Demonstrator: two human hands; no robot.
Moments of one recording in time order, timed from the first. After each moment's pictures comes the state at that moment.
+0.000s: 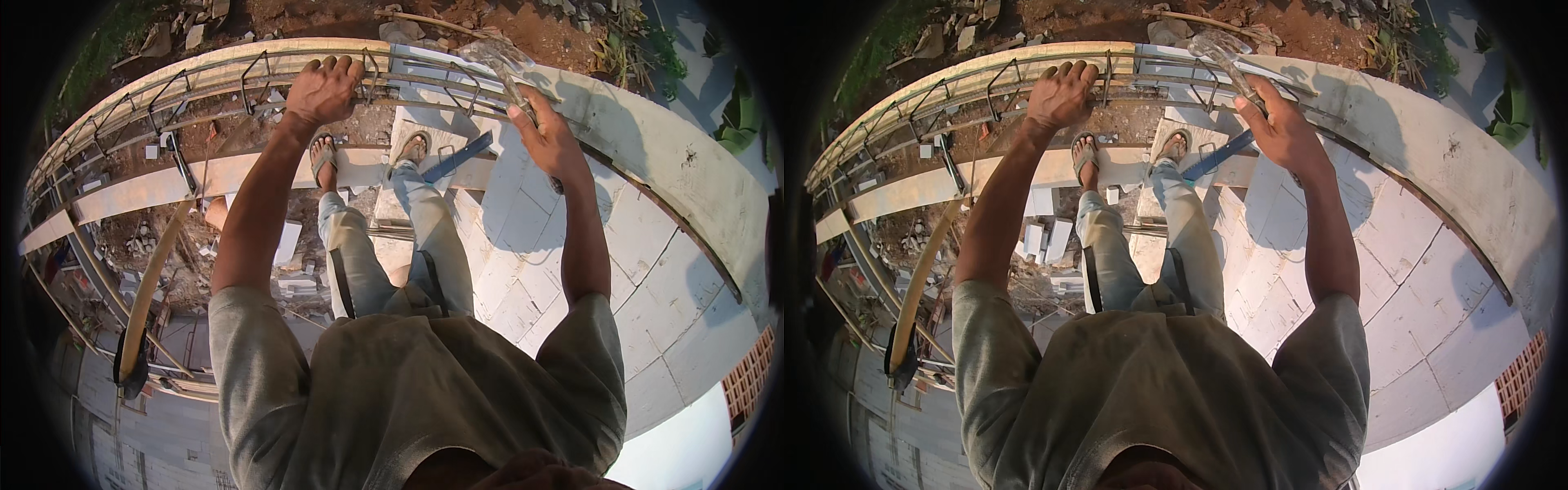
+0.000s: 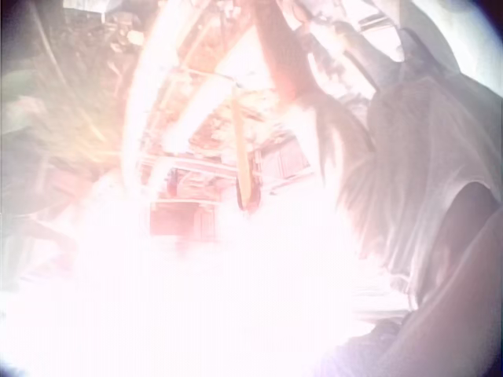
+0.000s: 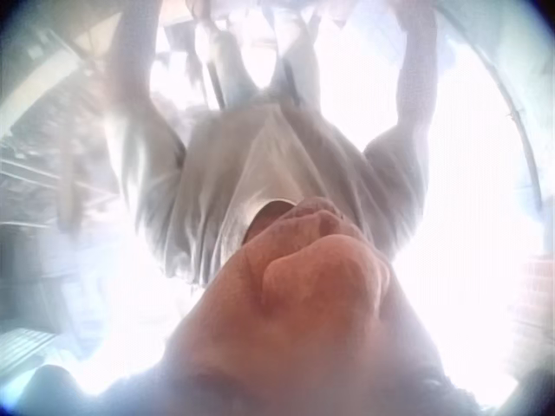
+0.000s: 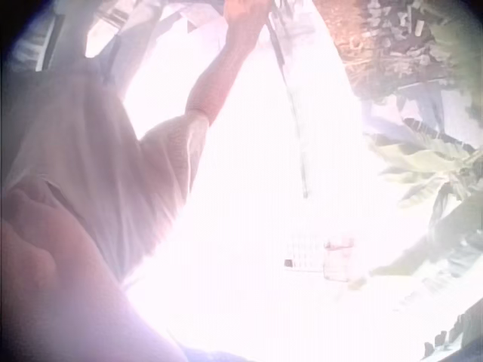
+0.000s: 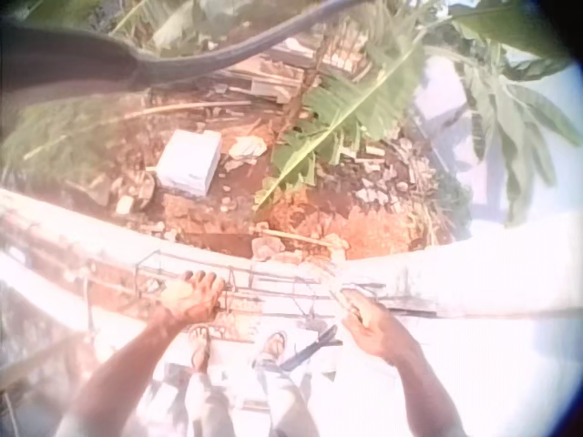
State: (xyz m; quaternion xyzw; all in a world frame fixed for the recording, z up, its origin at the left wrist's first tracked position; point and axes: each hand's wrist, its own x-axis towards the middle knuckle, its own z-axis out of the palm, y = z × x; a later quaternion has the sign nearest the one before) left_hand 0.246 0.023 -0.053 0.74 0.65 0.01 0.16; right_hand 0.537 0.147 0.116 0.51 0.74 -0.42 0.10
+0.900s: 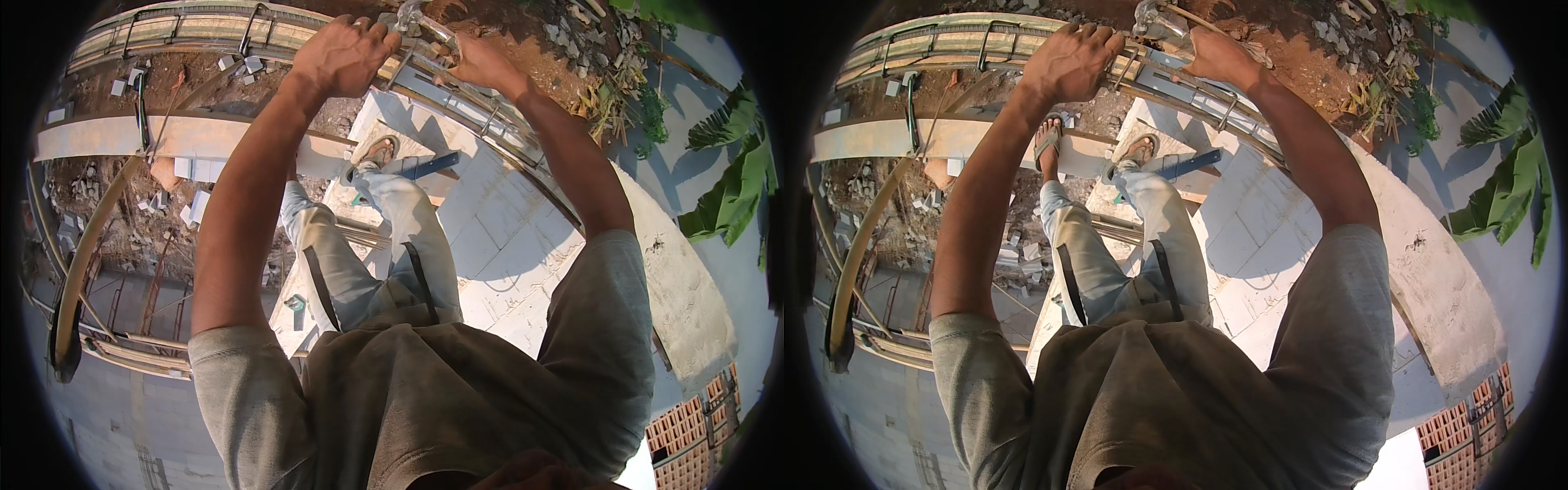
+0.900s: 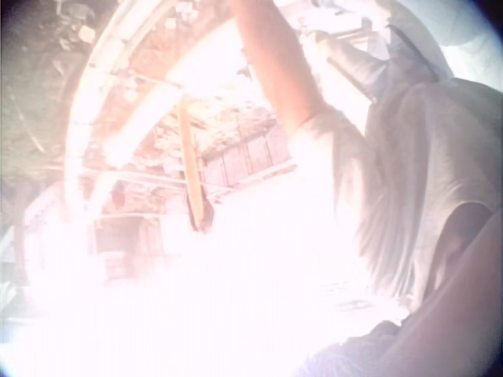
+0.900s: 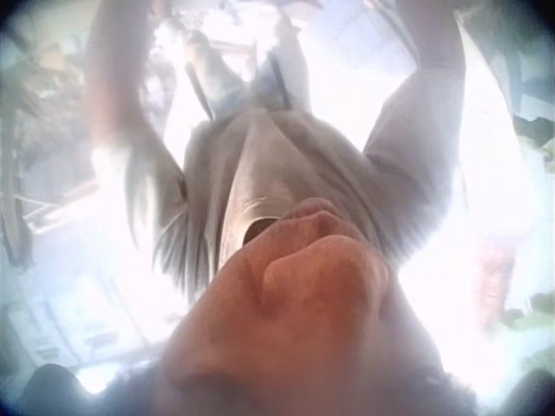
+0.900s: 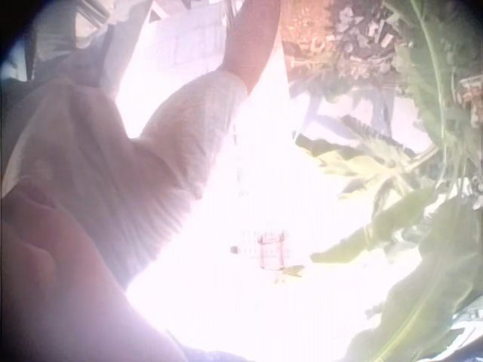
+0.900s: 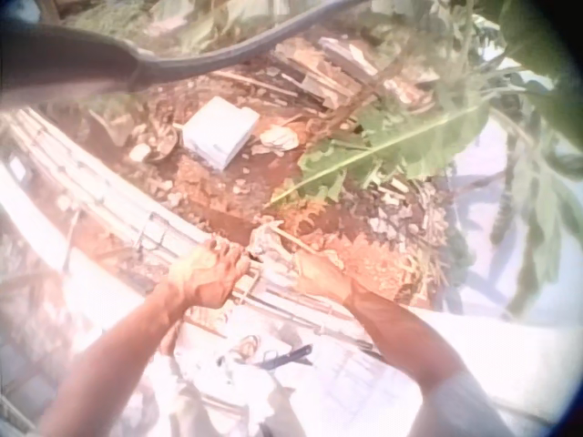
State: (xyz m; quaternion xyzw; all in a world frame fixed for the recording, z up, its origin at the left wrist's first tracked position) left_hand 0.241 0.057 -0.058 0.72 0.68 0.06 0.09; right_hand 0.420 0.269 -0.081 0.16 0.92 -0.20 0.30
